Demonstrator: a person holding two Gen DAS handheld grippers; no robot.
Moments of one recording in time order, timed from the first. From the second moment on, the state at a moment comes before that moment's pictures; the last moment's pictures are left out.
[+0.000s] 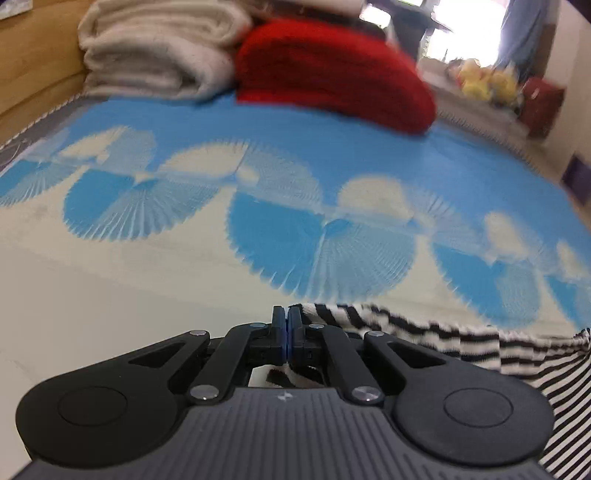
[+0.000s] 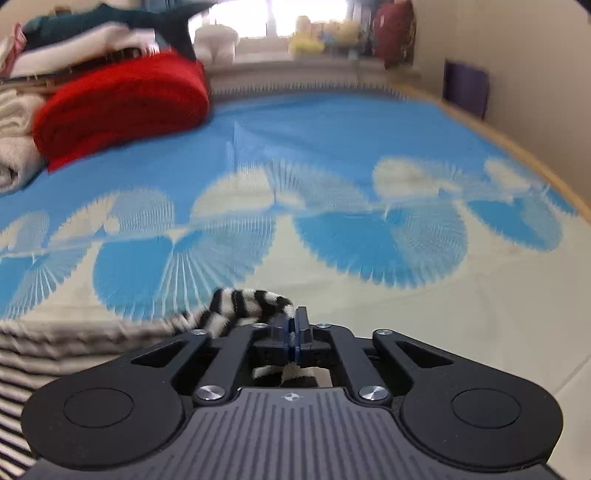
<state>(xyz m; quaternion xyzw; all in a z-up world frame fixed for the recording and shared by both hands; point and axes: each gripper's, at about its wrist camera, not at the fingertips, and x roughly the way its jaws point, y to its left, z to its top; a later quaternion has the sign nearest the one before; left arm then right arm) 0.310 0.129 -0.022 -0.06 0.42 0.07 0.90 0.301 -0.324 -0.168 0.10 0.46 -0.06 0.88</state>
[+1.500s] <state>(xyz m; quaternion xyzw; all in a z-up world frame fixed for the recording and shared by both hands) 0.183 0.159 -0.031 0.03 0.61 -0.01 0.80 0.172 -0.375 -0.157 0.06 0.58 0.00 0.81</state>
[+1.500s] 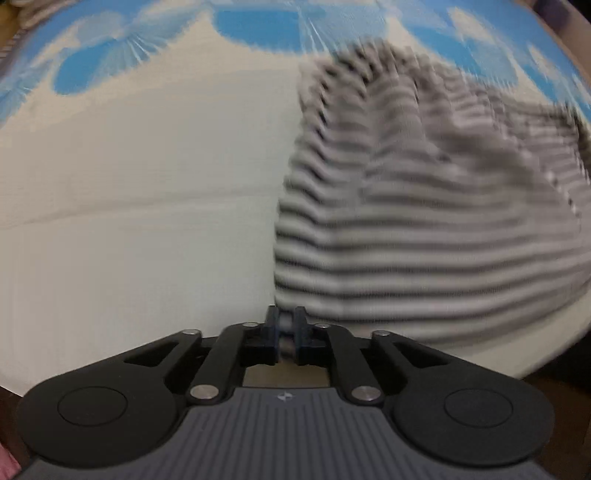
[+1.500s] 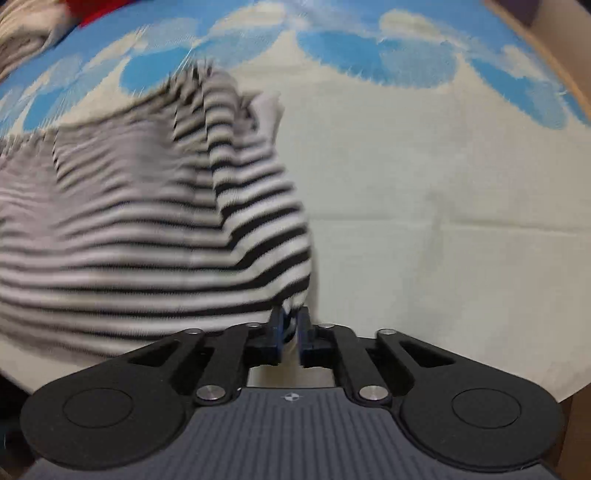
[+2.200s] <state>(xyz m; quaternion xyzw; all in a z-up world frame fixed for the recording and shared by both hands) 0.224 0.118 -0.024 -0.05 0.51 -0.06 0.86 0.199 -0.366 -0.157 0.10 0.51 -0.04 0.85</state>
